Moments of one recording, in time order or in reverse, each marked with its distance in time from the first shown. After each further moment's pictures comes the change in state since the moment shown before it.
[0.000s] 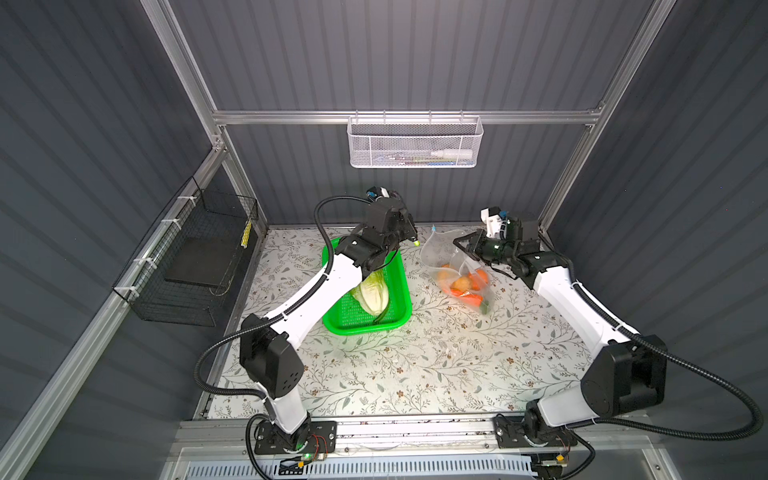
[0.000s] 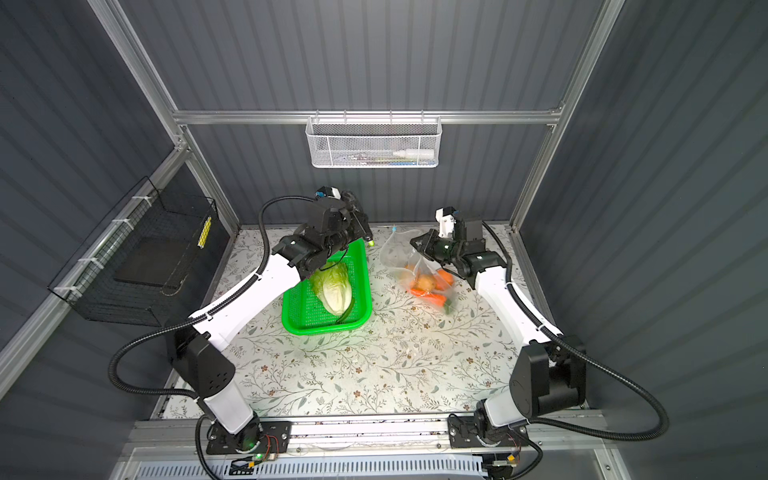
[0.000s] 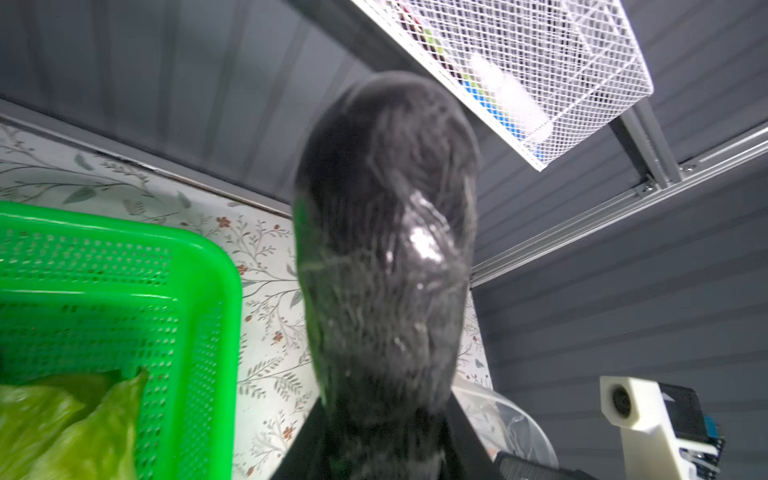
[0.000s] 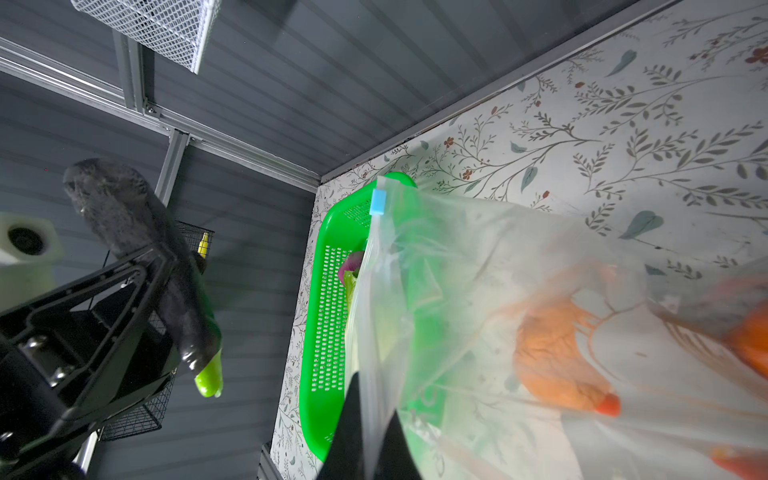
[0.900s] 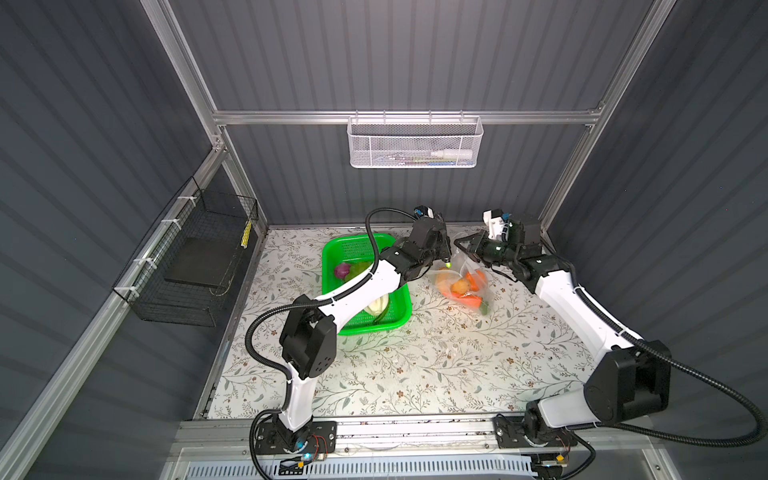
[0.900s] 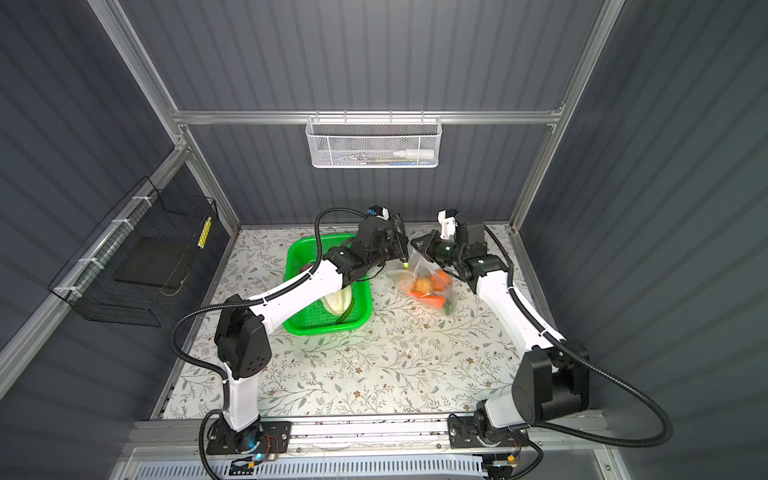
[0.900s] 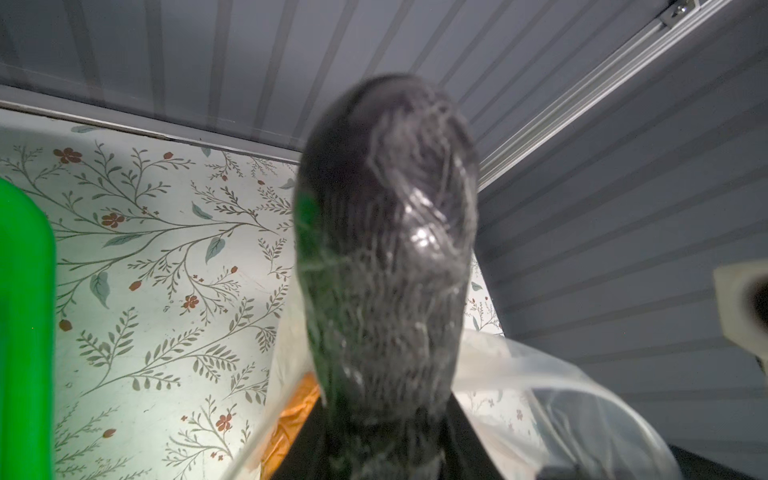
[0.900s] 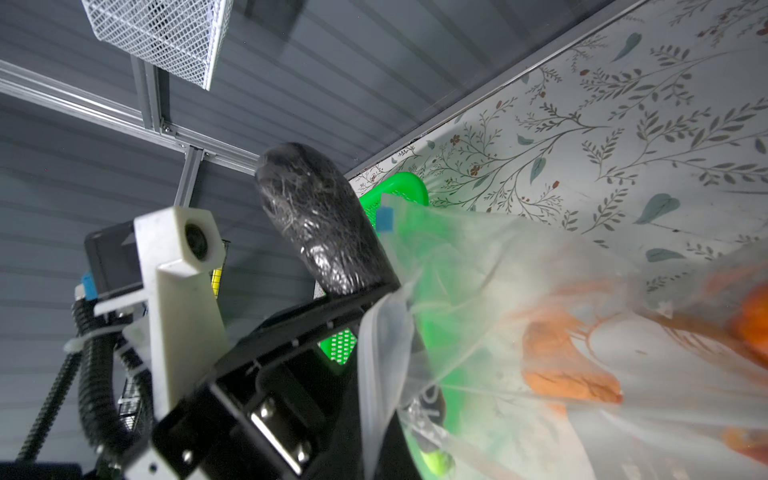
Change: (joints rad) left arm -0.148 0.217 0.057 0.080 0.055 0.100; right arm 0.002 -0.011 -0.022 0.039 0.000 0.102
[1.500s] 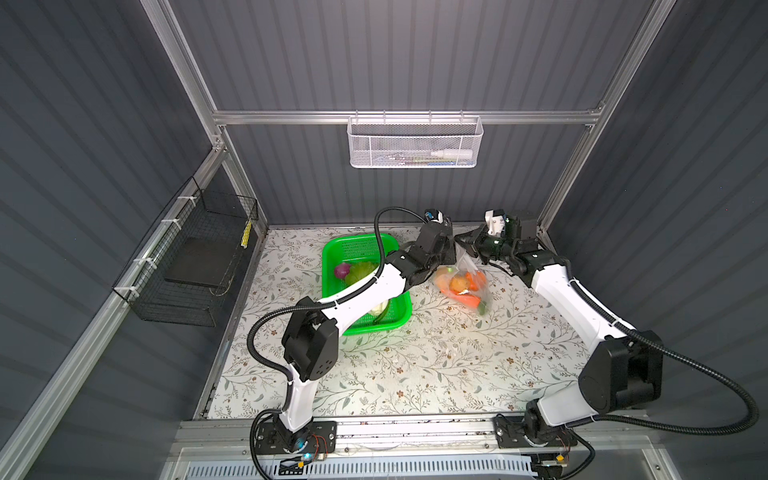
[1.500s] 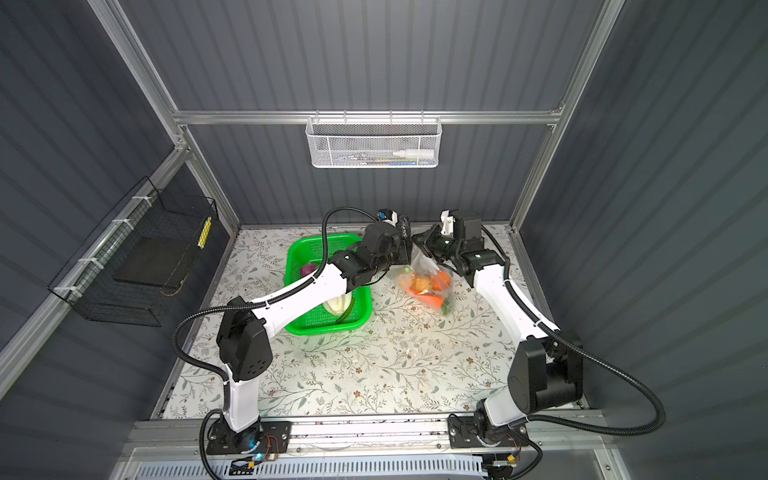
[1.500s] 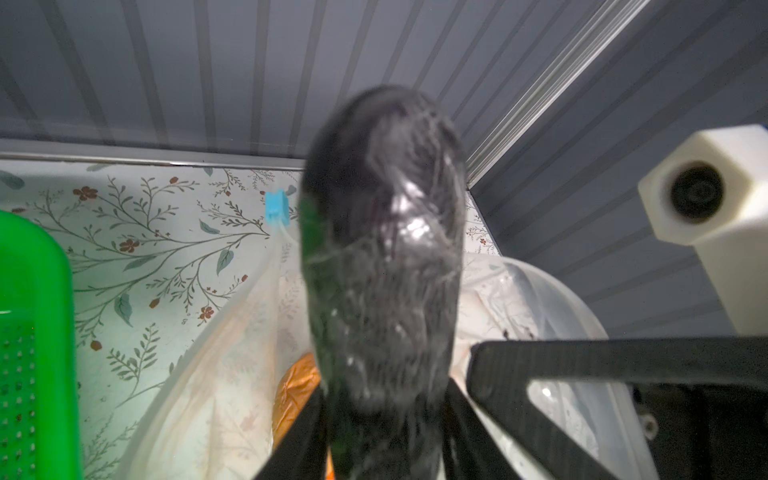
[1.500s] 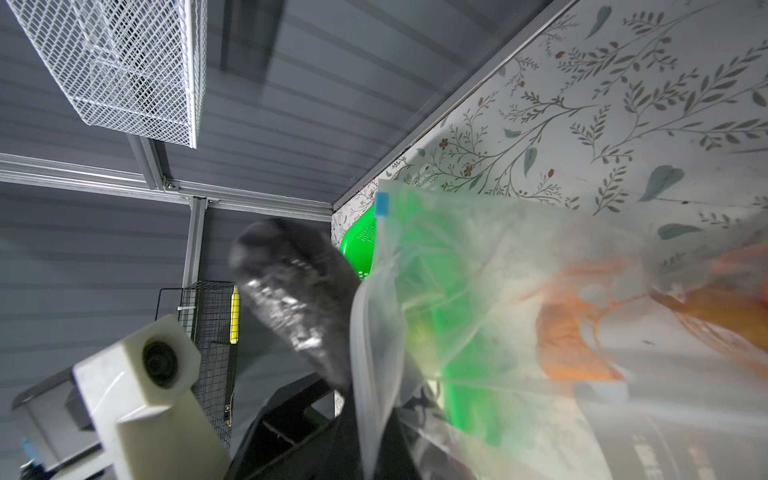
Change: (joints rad) left arm -0.035 0.000 0.000 -0.023 -0.052 0.115; right arm 0.000 0.043 0.034 0.013 0.042 0.152
